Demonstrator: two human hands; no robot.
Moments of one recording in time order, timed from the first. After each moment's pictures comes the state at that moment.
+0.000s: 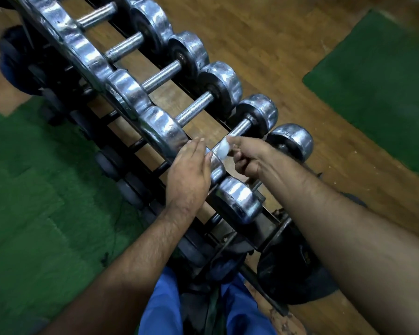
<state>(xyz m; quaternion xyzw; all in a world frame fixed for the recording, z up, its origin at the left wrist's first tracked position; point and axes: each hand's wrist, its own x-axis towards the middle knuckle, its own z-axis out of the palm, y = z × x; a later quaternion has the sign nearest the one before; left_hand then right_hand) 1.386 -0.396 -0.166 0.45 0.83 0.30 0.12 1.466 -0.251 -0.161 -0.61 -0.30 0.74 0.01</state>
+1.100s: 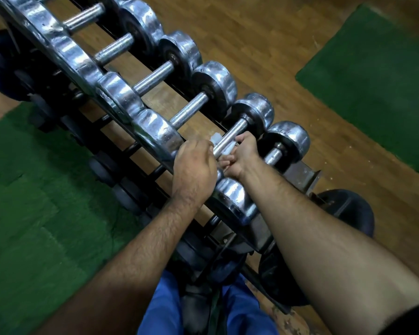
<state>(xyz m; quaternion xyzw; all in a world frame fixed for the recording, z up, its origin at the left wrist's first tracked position) 1.384 -0.369 -0.165 0.46 0.81 0.34 0.14 1.454 -0.255 -0.189 -0.55 -0.08 0.81 0.17</state>
